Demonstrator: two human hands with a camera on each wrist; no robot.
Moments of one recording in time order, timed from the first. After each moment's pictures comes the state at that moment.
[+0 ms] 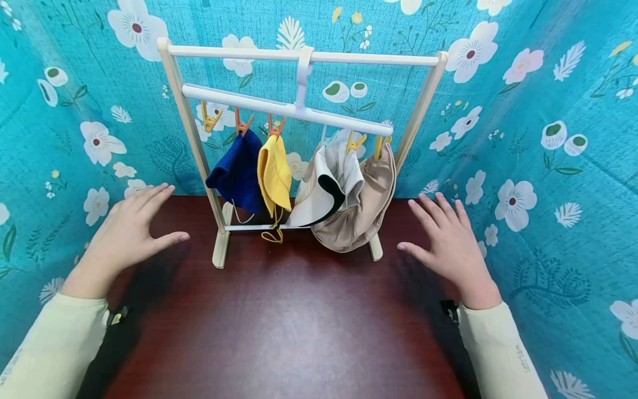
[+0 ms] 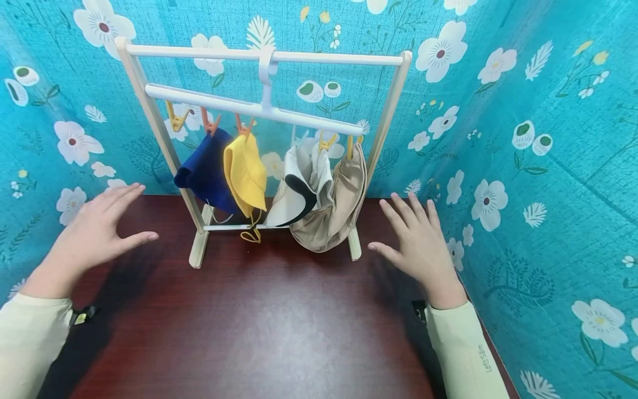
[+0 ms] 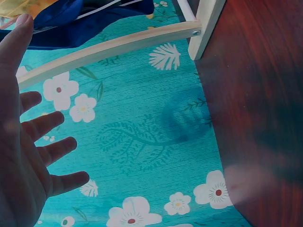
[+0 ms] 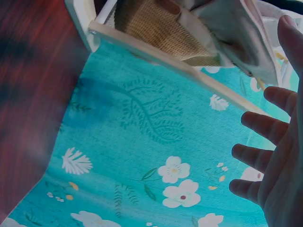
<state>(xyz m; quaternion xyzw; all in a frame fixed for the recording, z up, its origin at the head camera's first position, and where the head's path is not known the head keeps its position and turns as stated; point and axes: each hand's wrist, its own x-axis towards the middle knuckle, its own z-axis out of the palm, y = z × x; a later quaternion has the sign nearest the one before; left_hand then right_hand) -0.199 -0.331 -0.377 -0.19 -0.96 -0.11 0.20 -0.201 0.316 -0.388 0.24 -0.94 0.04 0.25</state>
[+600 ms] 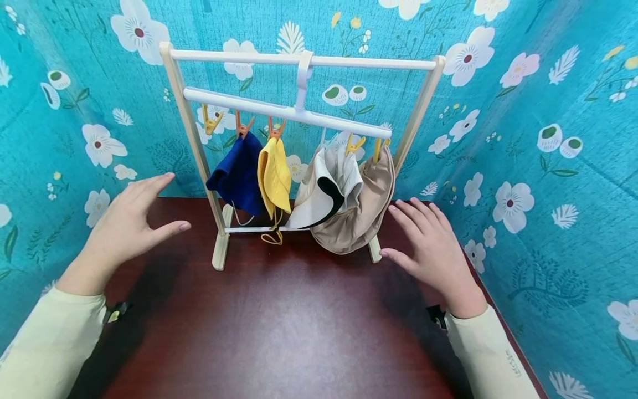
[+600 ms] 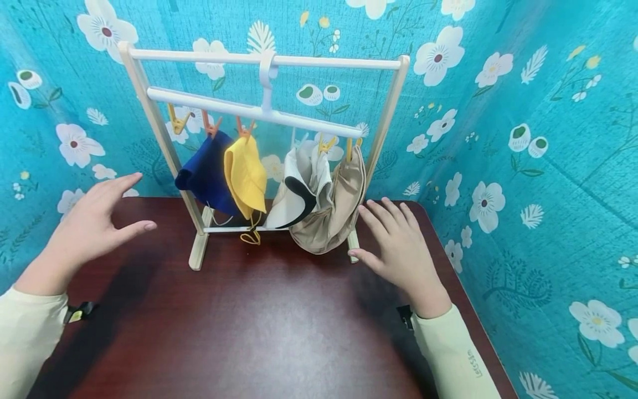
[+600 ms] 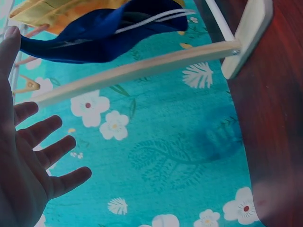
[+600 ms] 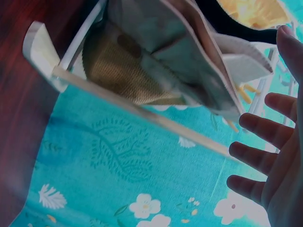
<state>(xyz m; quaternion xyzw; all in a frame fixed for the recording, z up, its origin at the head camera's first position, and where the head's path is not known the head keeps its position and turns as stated) -0.192 -0.311 -0.342 -0.19 -0.94 -0.18 0.20 -0.185 0.274 -0.374 0.31 -0.90 0.07 0.30</state>
